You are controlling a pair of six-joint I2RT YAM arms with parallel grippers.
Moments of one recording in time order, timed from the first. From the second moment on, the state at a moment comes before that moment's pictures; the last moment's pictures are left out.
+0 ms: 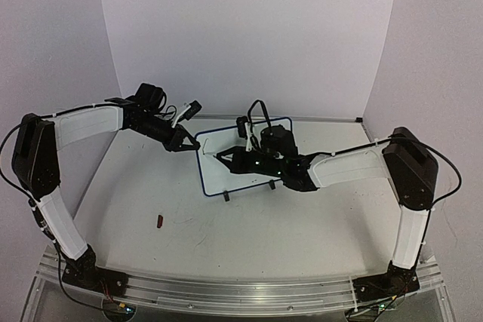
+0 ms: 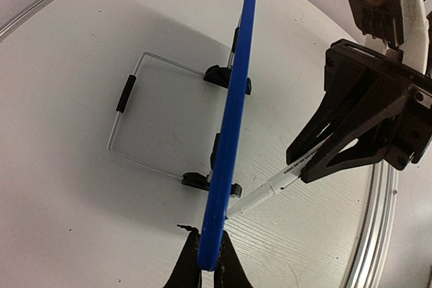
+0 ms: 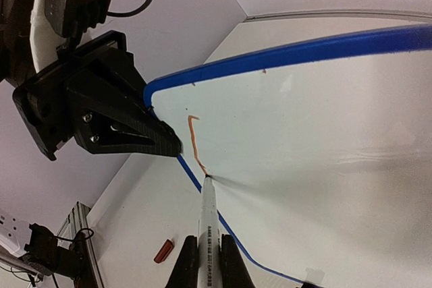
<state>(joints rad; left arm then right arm) -0.43 1.72 1.37 -0.52 0.69 0.29 0.88 1.94 1.20 0.47 -0.16 0.59</state>
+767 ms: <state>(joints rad) -0.44 1.72 1.37 -0.52 0.69 0.29 0.88 1.88 1.16 0.45 -0.12 0.56</state>
